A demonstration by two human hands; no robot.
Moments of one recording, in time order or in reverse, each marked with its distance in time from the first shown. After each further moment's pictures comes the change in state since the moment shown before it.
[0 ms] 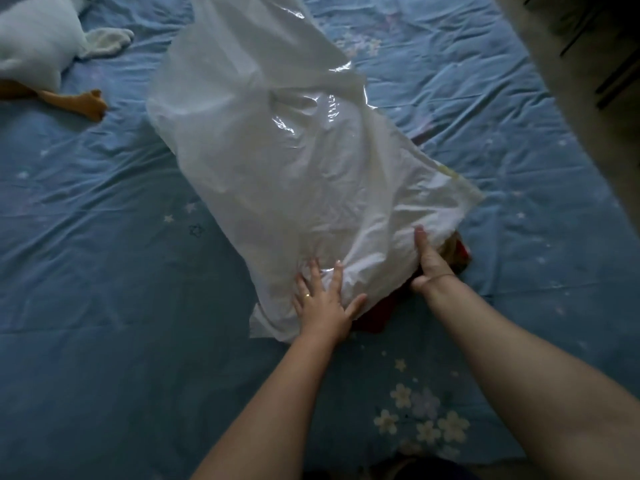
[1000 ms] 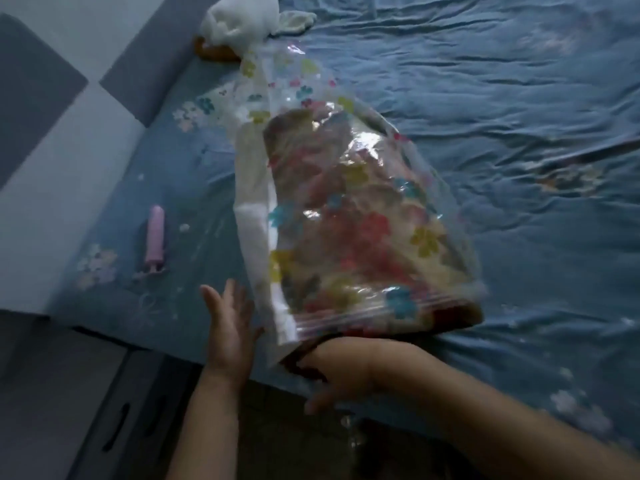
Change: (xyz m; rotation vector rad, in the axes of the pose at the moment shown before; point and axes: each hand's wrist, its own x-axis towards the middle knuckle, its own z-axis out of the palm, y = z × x) left_hand -0.239 -0.340 -0.132 -1.543 0.495 -0.318; right_hand -0.249 0.299 0.212 -2.030 -1.421 -0.499
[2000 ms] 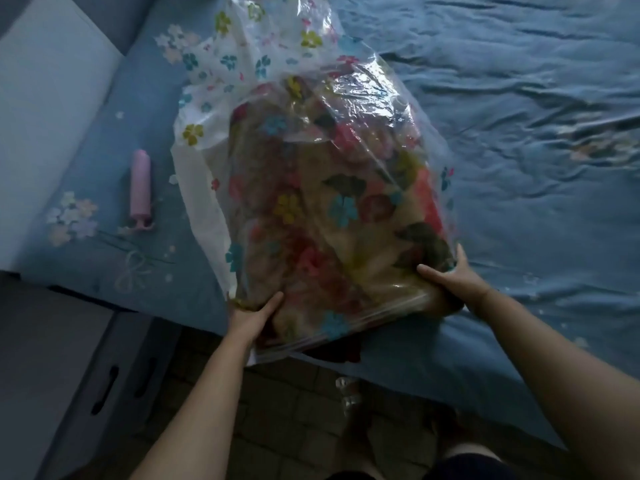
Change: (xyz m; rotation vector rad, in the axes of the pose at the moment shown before) left_hand 0.077 -0.107 -0.087 0.382 0.178 -0.257; right_hand 0.007 0.211 0.049 0.961 0.722 0.838
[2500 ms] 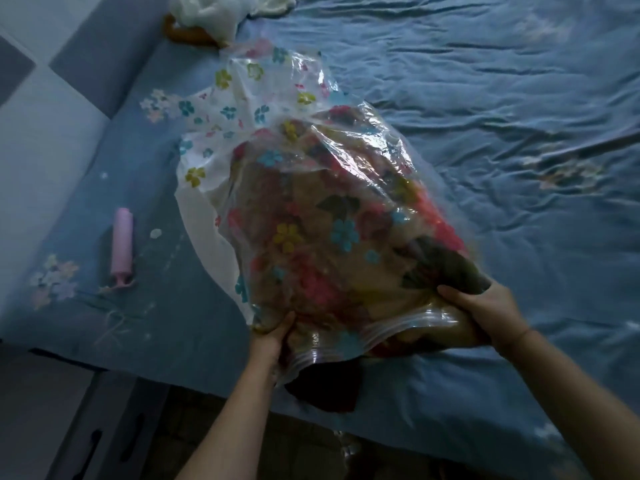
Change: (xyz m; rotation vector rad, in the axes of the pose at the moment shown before) left_hand -0.005 0.048 0.093 -0.332 -0.033 0.082; right_hand -0.028 -0.029 -0.068 0.267 0.272 -0.228
